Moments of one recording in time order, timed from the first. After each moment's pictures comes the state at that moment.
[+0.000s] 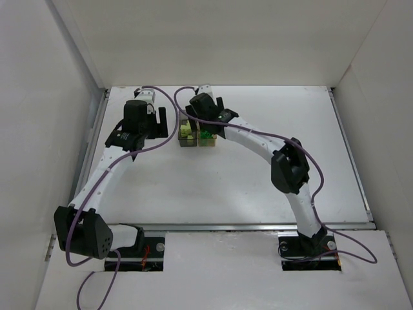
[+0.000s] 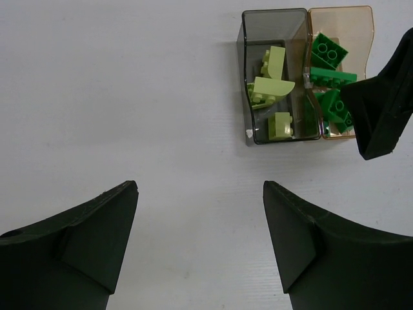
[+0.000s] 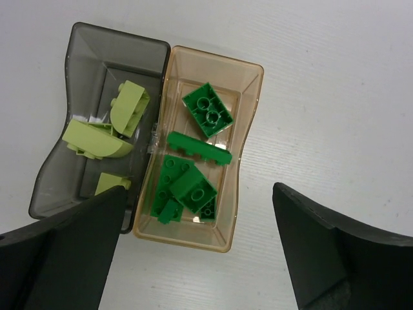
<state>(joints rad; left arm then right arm) -0.23 1.27 1.13 -0.45 -0.10 -0.15 0.77 2.21 2.00 -0.49 0.51 0.25</state>
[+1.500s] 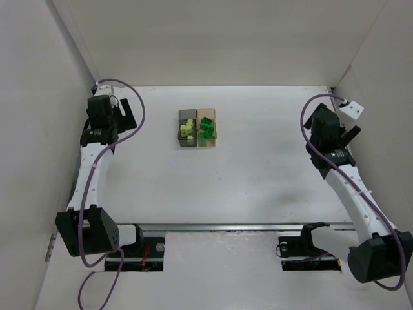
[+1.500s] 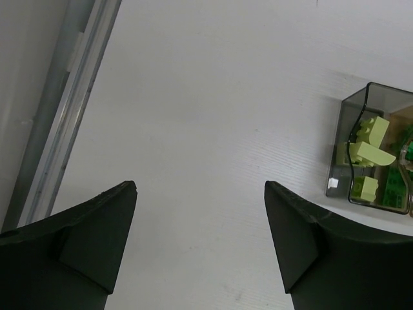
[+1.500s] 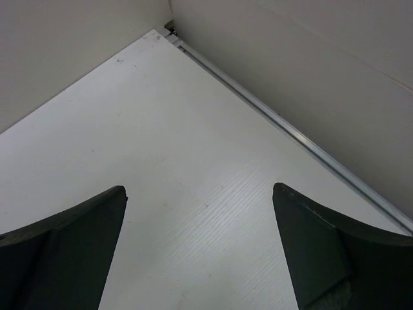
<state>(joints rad) 0.10 1.28 1.18 -0.46 -0.08 -0.15 0.17 1.07 0.96 -0.26 0.84 0.40</state>
